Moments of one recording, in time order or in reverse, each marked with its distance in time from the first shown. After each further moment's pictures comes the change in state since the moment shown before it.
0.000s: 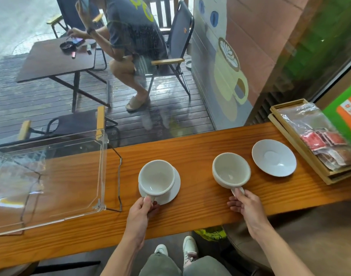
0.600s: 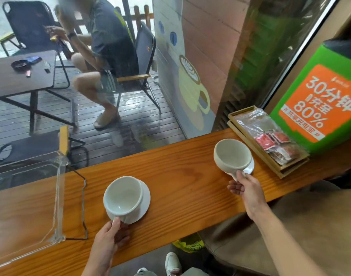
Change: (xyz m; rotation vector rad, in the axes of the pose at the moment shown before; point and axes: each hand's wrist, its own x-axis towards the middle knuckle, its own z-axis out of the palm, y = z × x) left_hand 0.015 -0.007 -0.003 -0.012 0.019 -0.143; right_hand 0.017 -0.050 -0.065 0.113 0.179 -0.164
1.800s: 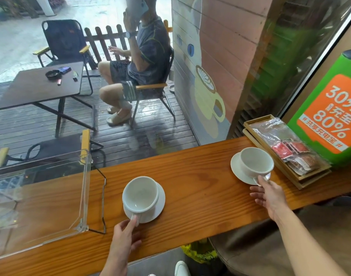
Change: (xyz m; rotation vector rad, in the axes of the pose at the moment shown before) left_hand -0.012 0.000 0.003 -0.013 0.115 -0.070; right_hand 0.034 0.006 -0.019 -0.086 0.138 0.109
